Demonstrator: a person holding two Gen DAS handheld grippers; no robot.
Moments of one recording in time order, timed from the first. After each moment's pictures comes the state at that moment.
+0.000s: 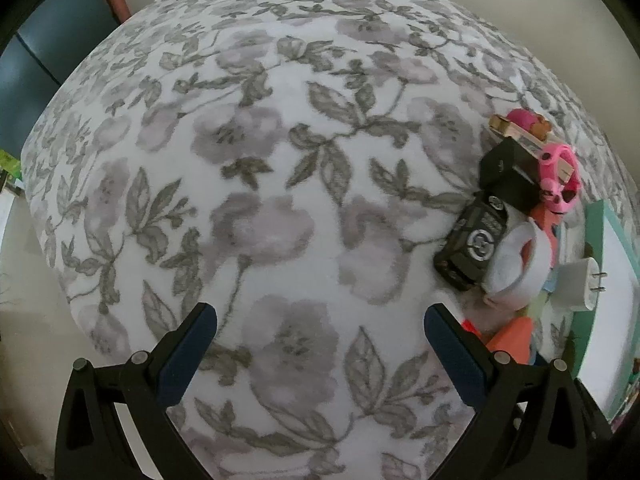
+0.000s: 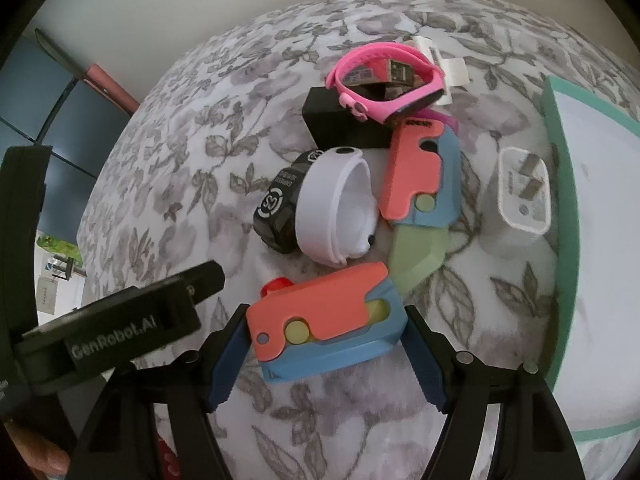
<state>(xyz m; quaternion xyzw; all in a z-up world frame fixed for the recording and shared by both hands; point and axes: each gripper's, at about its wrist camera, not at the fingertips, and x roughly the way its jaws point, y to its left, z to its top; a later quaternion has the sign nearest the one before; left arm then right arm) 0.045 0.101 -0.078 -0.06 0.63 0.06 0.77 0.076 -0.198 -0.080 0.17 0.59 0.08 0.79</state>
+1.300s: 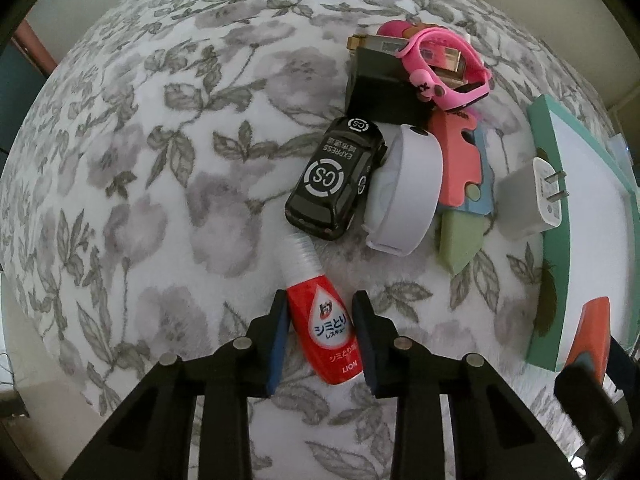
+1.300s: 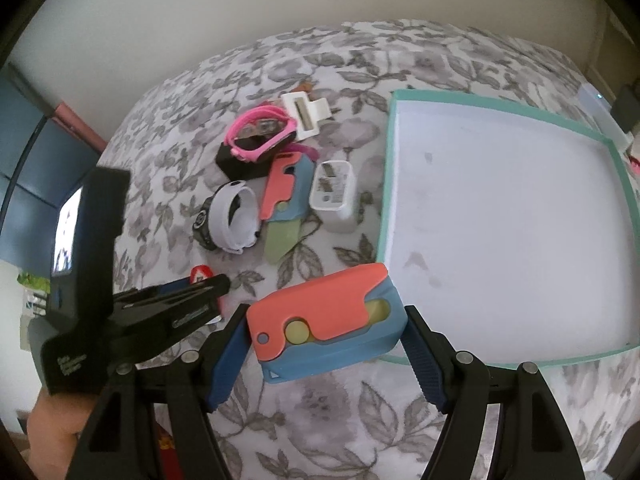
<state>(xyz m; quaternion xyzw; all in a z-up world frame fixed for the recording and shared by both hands) 0.053 -0.072 -0.096 0.03 0.65 -0.04 0.76 0.020 -0.278 -0.033 0.18 0.57 -0.01 0.80</state>
